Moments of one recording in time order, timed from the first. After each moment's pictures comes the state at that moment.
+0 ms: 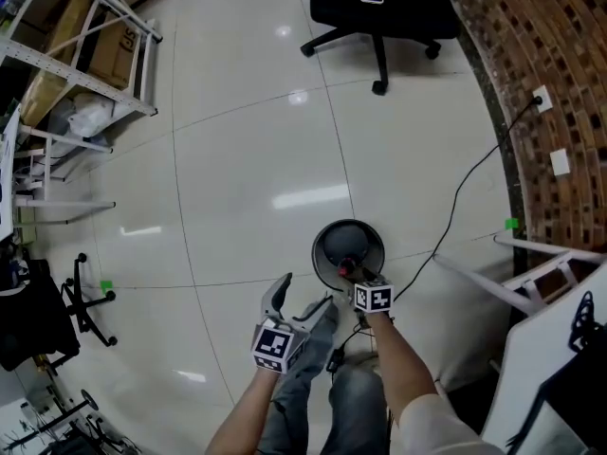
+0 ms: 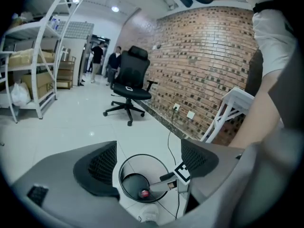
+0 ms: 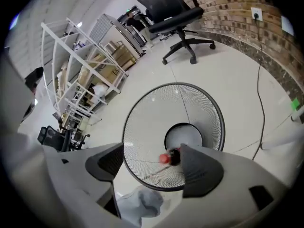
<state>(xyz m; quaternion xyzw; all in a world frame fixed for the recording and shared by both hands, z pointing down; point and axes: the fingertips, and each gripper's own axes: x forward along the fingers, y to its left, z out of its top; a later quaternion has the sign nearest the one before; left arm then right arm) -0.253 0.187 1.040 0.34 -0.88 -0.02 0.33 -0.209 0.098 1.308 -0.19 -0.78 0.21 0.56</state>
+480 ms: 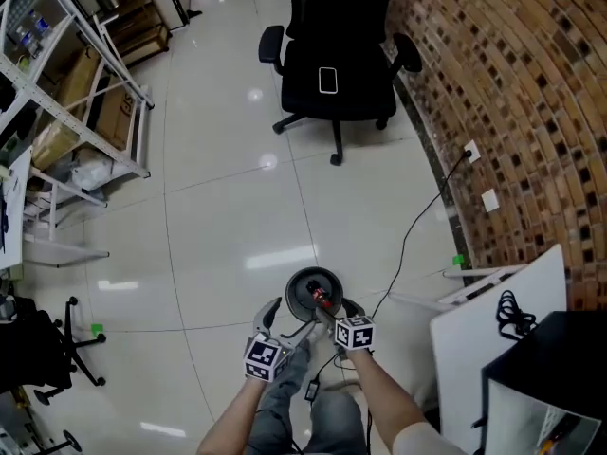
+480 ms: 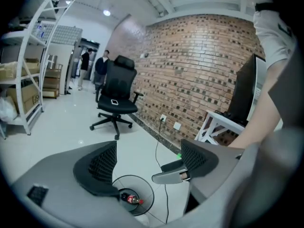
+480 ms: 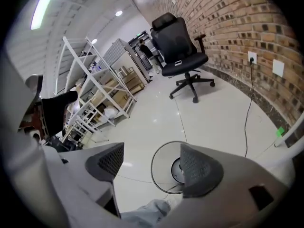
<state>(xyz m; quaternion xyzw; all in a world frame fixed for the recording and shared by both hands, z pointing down) -0.264 0.142 0.914 0.40 -0.87 -0.03 0.29 -0.250 0.060 1.080 -0.18 -0.85 0.21 0.44</state>
